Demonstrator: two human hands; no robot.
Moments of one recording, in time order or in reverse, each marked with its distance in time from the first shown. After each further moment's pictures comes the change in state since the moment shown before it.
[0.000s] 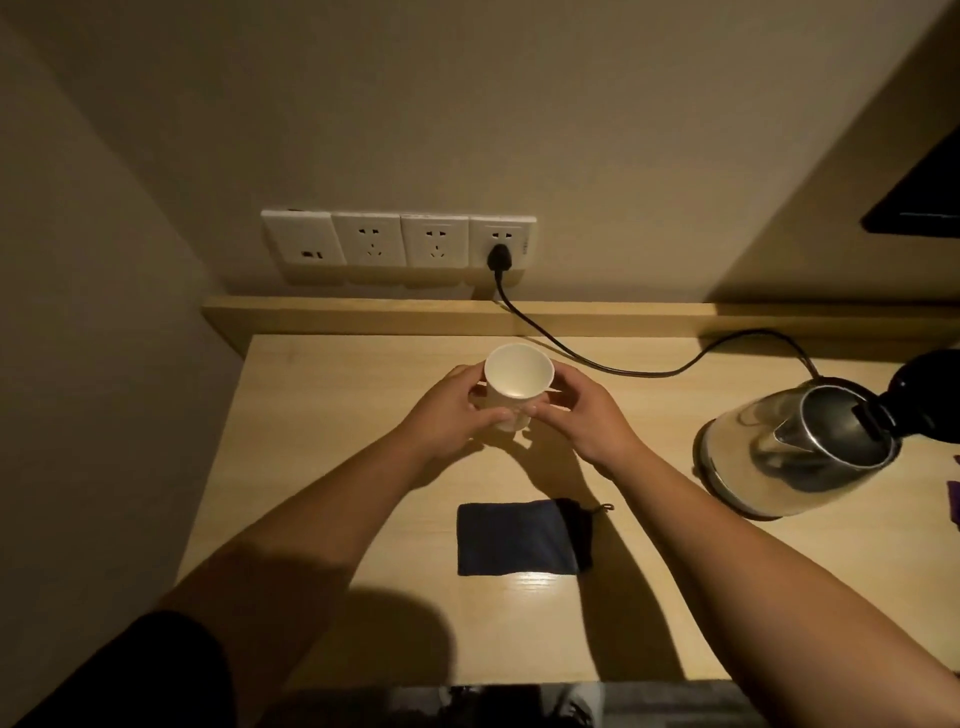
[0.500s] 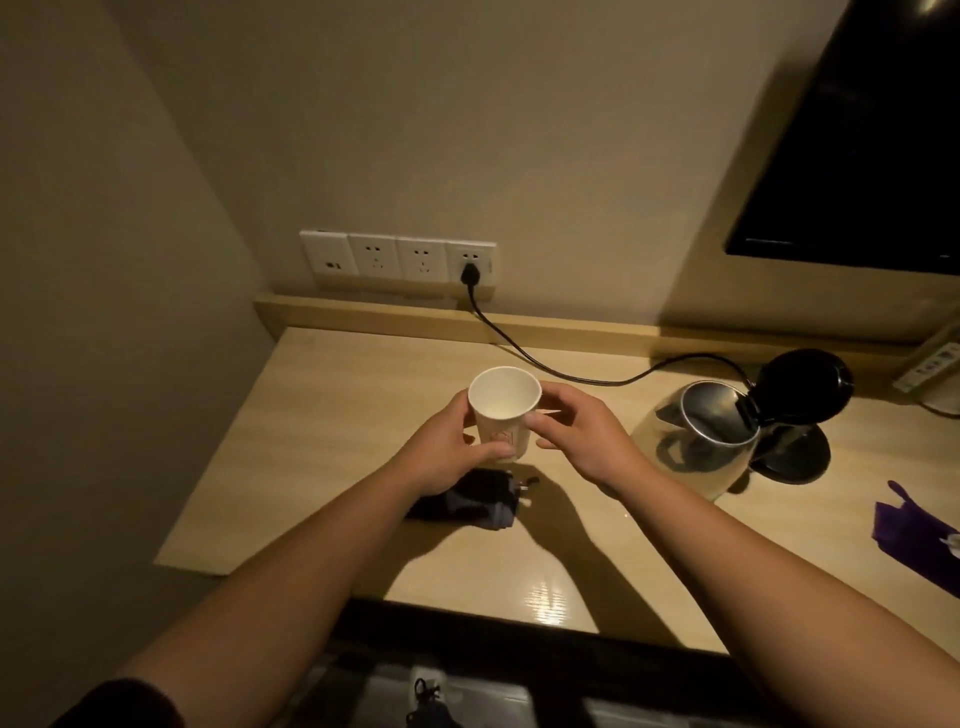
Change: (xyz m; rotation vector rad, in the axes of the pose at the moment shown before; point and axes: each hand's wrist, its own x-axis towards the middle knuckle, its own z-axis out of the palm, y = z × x) left_hand -0.121 0.074 0.101 0.098 0.140 0.029; right_hand -0.118 0.000 -0.100 0.015 -0.146 -0.178
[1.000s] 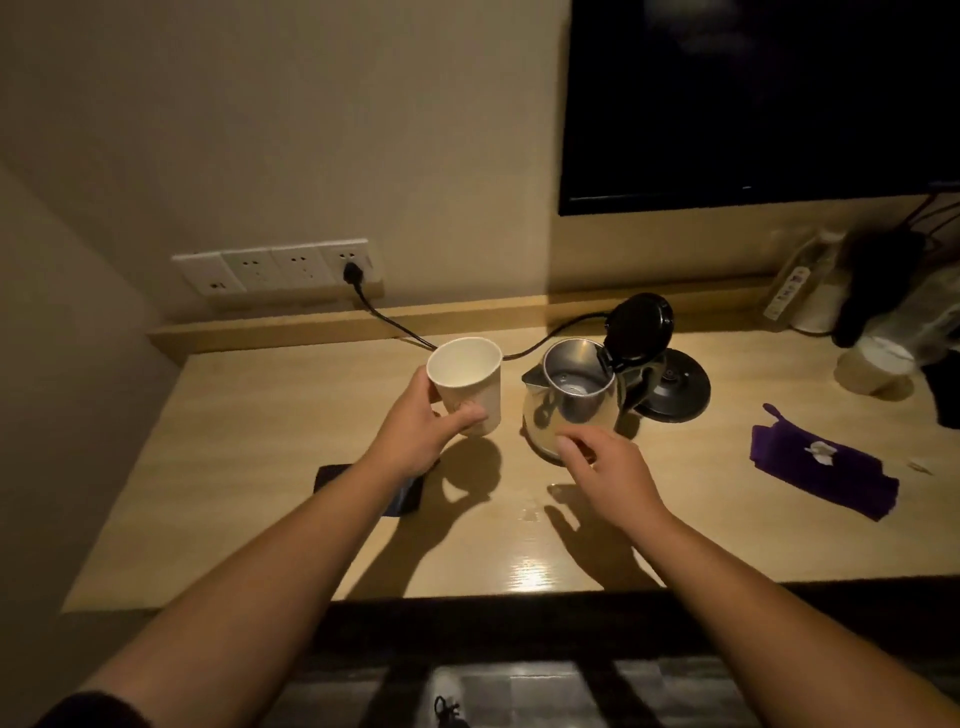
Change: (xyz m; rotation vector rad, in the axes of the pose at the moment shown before) left_hand 0.015 0.075 0.099 -0.061 0.054 0.070; right_hand -0.115 0.097 -0.103 -0.242 0.299 0.077
